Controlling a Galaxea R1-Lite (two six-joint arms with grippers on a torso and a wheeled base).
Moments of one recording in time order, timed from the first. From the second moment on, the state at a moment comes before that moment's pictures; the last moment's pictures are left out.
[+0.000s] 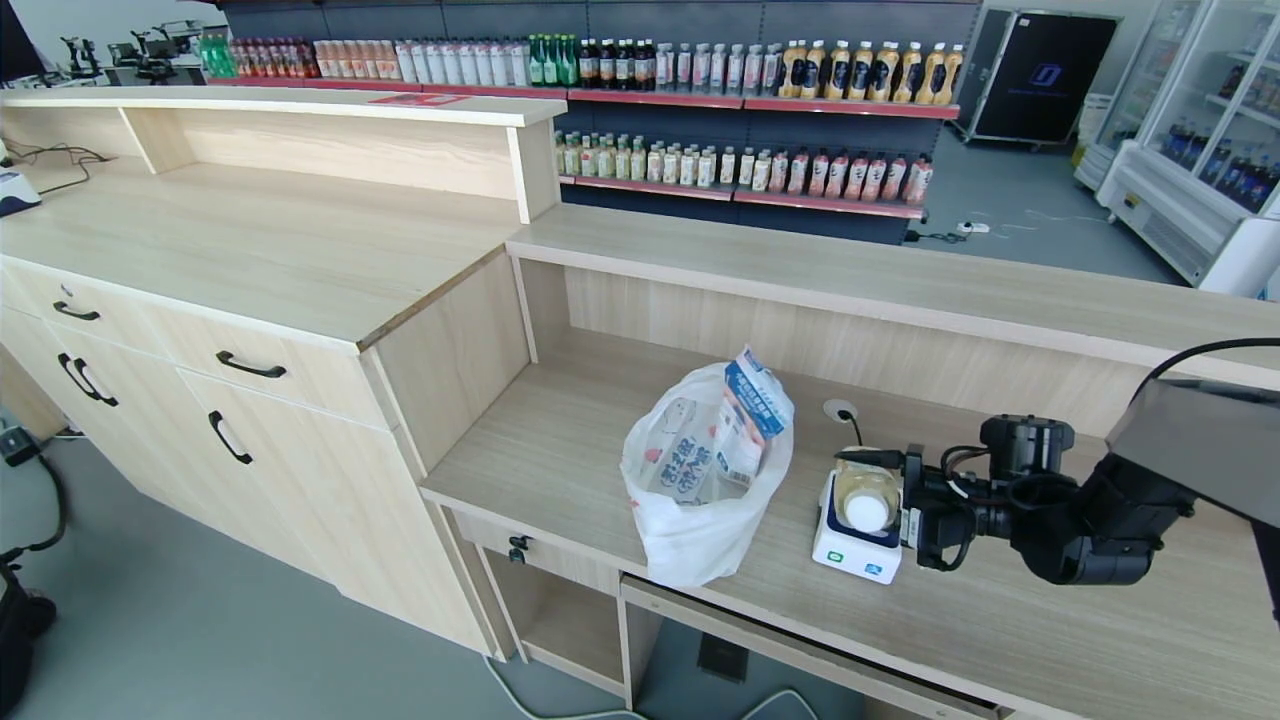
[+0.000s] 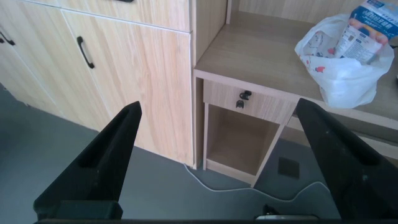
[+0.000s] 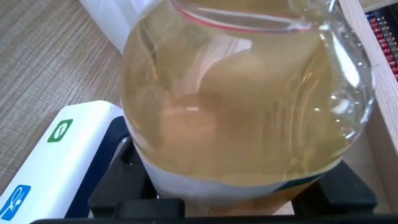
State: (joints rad) left arm 0.00 0.00 0.00 0.00 0.00 0.00; right arm -0.04 2.41 -0.96 -1.06 1.03 -1.62
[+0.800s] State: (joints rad) left arm 0.00 0.00 0.00 0.00 0.00 0.00; right arm -0.28 1.96 -0.77 -1.02 0.94 -0.98
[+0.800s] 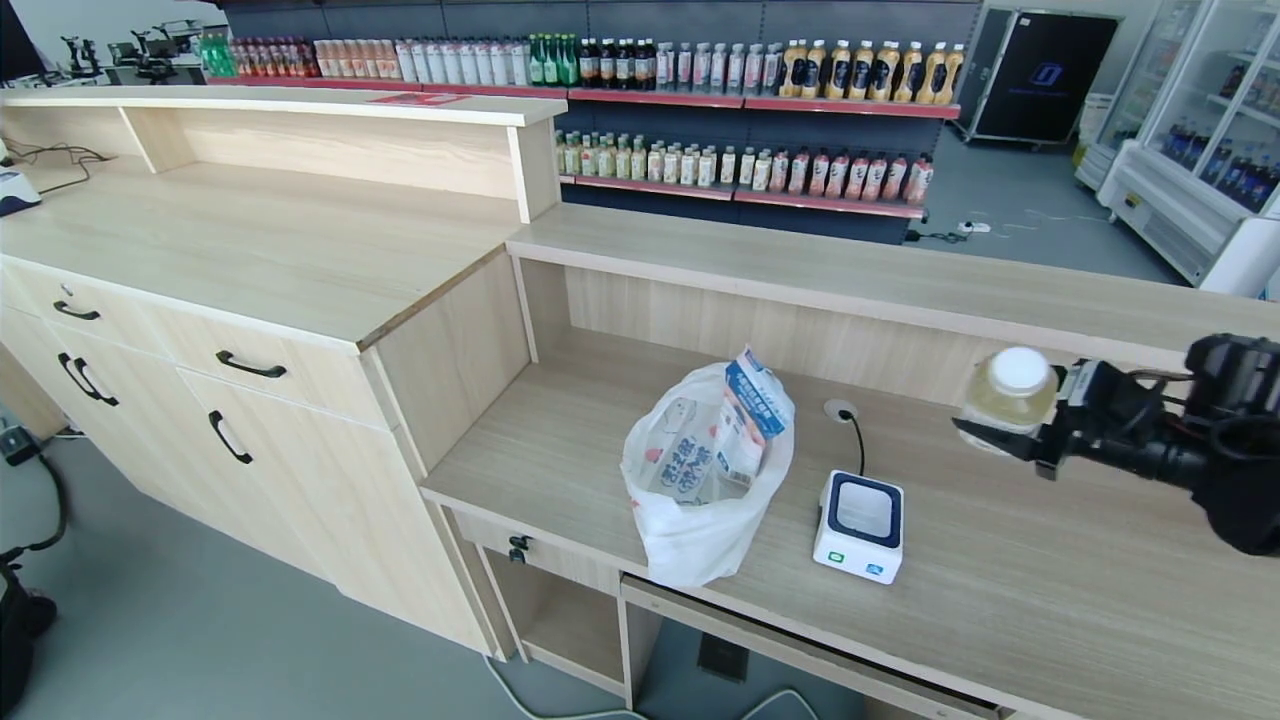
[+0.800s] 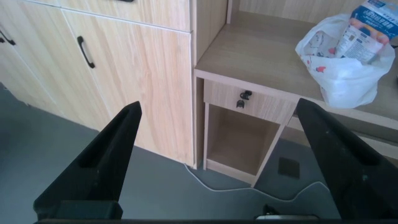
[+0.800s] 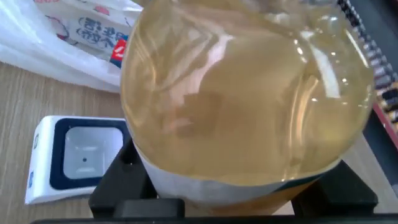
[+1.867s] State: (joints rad) left arm 0.00 0.00 0.00 0.00 0.00 0.00; right arm -0.24 1.57 -0.62 -0.85 0.45 -0.52
